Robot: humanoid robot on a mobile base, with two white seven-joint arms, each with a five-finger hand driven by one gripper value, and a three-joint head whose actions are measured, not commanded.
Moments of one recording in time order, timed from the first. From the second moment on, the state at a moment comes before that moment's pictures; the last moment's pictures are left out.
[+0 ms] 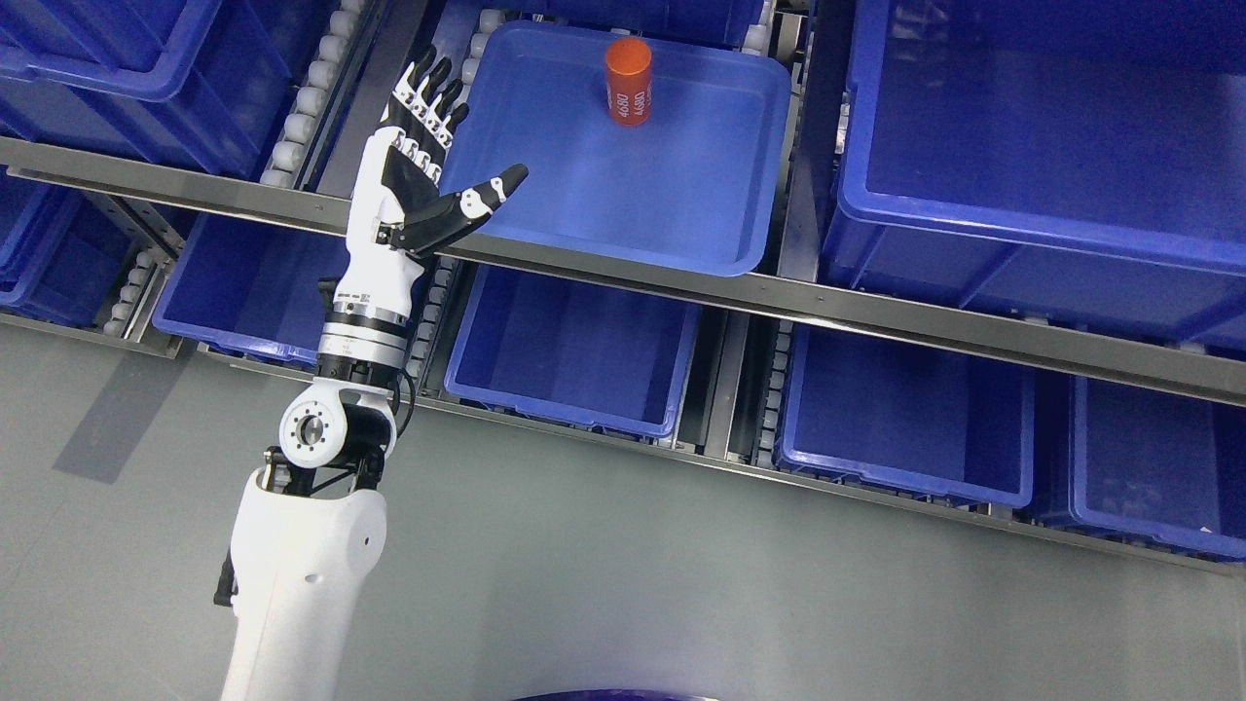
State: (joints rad) left arm -0.25 0.00 -0.08 -1.63 0.27 -0.15 -0.08; right arm 0.00 0.00 0.00 0.00 0.00 -0.02 -0.06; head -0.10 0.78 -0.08
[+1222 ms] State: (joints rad) left arm -0.36 0.00 -0.09 -1.51 0.22 -0.15 -0.14; right arm 0.00 0.00 0.00 0.00 0.00 -0.02 -0.06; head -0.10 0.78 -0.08
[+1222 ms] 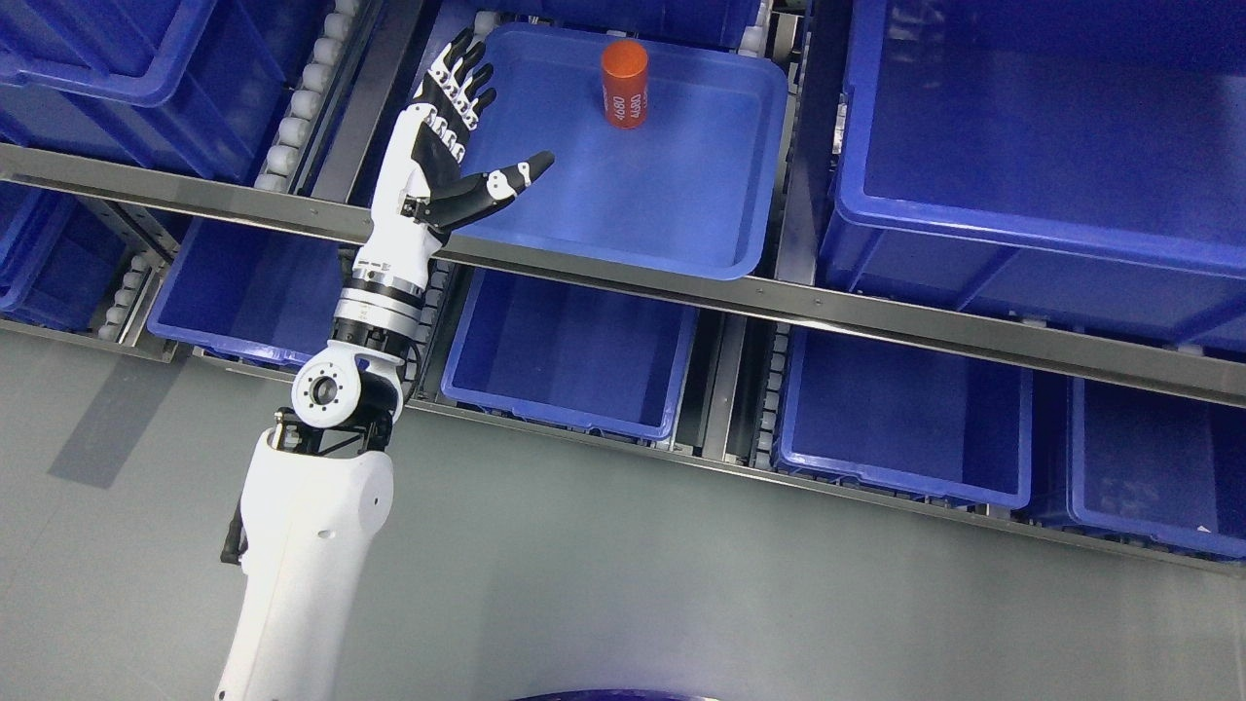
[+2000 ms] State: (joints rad) left arm -0.40 0.00 -0.12 -1.44 0.20 -0.07 -0.14; right arm 0.00 0.00 0.00 0.00 0.00 -0.02 -0.06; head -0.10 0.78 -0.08
